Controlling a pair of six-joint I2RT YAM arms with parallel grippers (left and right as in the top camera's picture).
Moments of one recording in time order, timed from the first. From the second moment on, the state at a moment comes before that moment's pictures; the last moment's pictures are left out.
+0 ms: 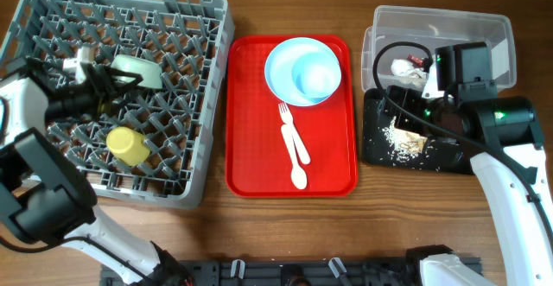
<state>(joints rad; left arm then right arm) 0.57 1.98 1.43 -1.06 1.05 0.11 0.12 1.26 1.30 -1.18 -0.06 0.35</state>
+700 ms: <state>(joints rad) 0.62 1.80 1.43 -1.22 0.86 0.02 0.12 1.26 1.30 -1.18 -0.06 0.35</state>
